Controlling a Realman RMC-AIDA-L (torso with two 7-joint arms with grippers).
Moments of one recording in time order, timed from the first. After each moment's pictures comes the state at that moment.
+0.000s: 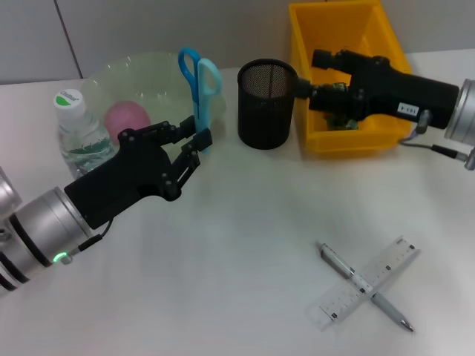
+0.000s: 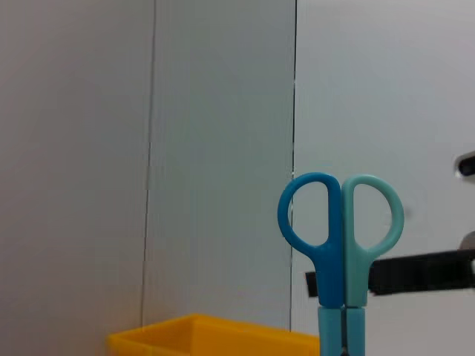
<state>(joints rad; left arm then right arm) -0.61 -2.08 1.23 0.06 0.97 1.47 -0.61 0.59 2.06 -0.59 -0.58 -1.76 -1.50 1.31</state>
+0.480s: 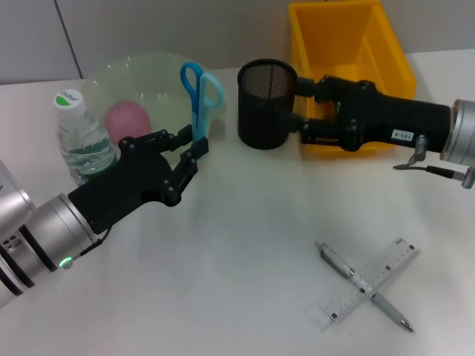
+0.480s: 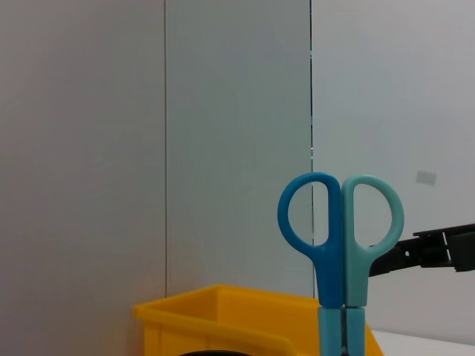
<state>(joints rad) -0.65 -2.08 1.19 -0.03 0.97 1.43 -0.51 0.58 2.06 -0.62 -0.58 -1.79 -1.58 1.30</state>
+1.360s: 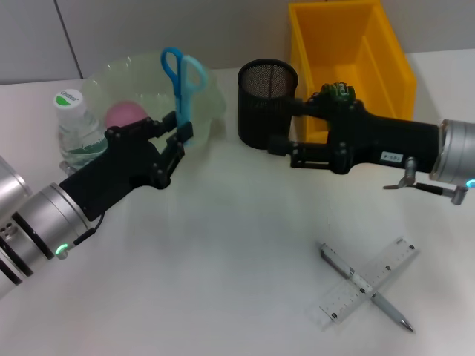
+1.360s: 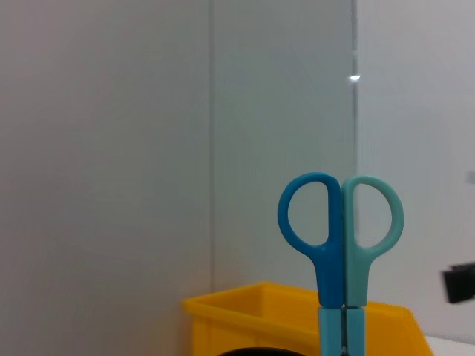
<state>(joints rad) -0.65 -2.08 1.11 -0.03 0.97 1.38 -0.52 0.57 2.08 -0.66 -0.54 -1.78 -1.60 1.22</state>
